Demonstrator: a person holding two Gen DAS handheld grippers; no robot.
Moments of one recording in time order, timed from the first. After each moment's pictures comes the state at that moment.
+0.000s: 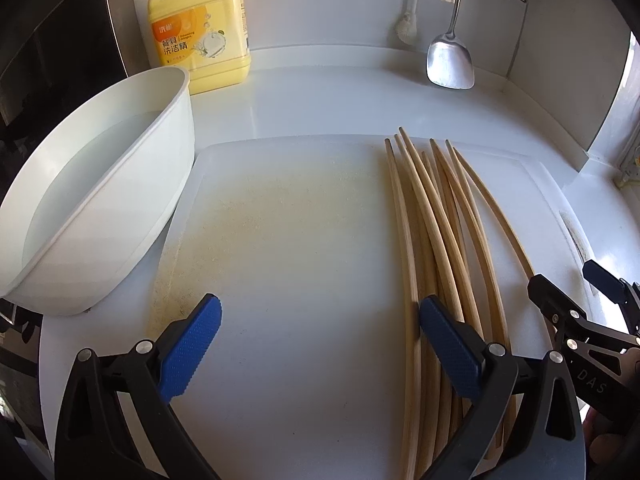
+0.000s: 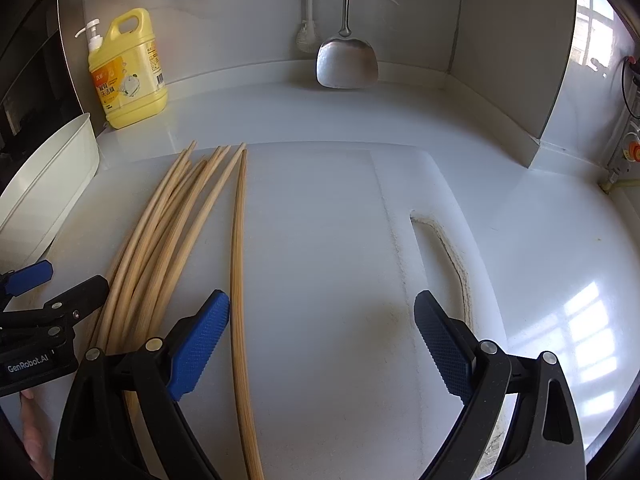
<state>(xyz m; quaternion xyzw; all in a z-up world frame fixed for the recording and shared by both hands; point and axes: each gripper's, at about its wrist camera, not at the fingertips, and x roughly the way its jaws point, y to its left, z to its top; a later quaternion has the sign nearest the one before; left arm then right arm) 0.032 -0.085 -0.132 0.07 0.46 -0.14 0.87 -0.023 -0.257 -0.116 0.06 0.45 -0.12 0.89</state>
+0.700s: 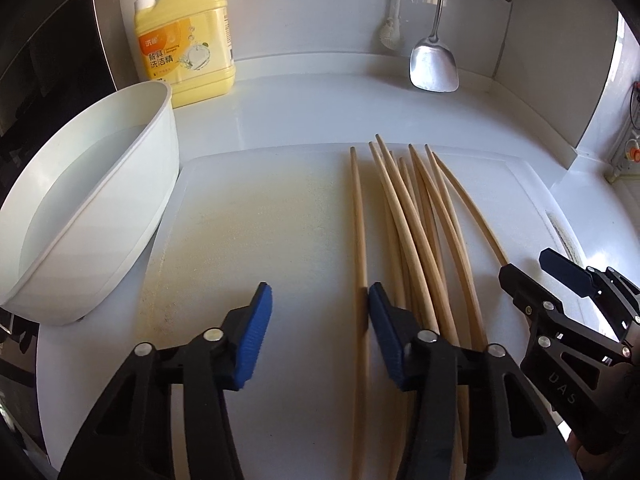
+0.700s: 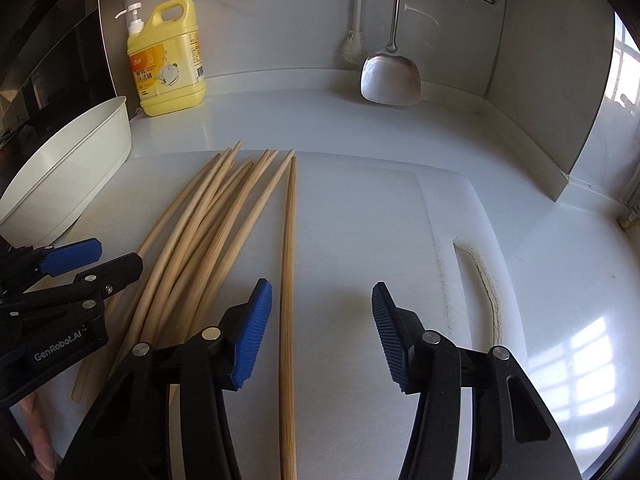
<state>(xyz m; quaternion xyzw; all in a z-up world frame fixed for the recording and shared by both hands) 0.025 -0.096 -0.127 0.07 0.45 -0.16 0.88 -0.015 -0.236 -0.113 0.03 0.44 -0.06 0.90</state>
